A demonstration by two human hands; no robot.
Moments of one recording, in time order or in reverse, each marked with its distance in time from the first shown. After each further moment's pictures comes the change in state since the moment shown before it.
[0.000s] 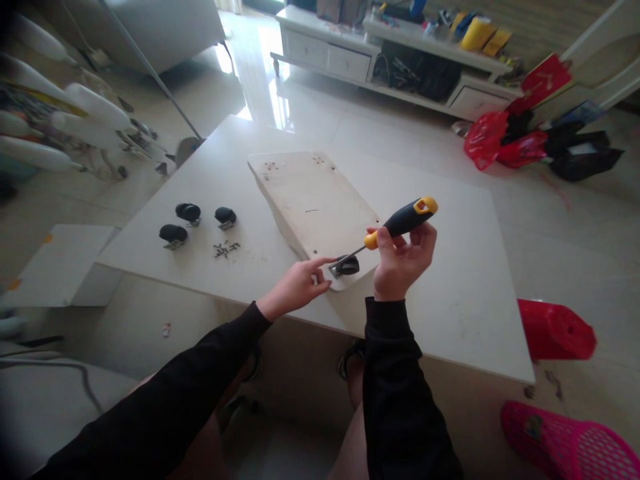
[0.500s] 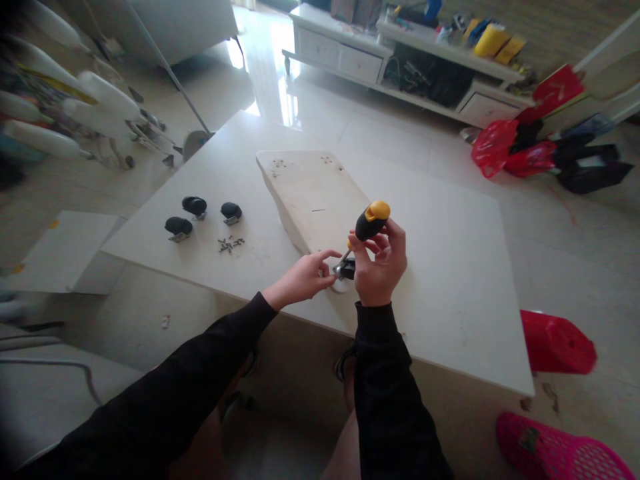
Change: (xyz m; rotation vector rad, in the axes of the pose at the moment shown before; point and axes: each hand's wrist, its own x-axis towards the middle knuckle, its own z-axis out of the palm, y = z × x) left_hand 0.012 0.005 -0.006 -0.110 -0.045 -0.029; right_hand -0.024 -0.001 0.017 -0.120 -0.204 0.014
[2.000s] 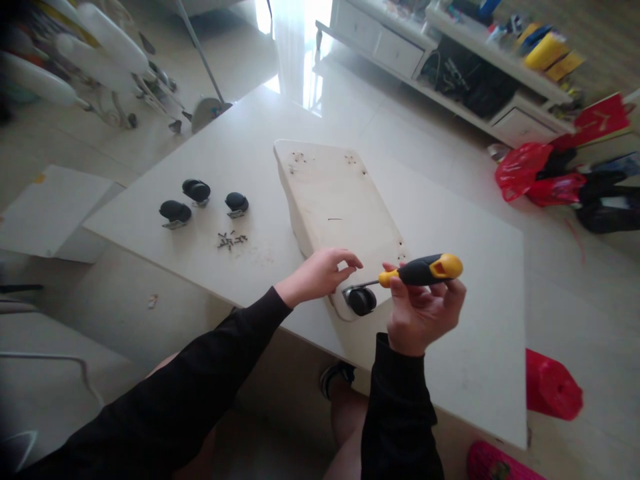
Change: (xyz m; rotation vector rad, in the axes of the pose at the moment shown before) left_hand 0.045 0.001 -0.019 -0.022 0.081 0.100; right_hand 0.010 0.003 -0.019 -0.039 0.065 0.000
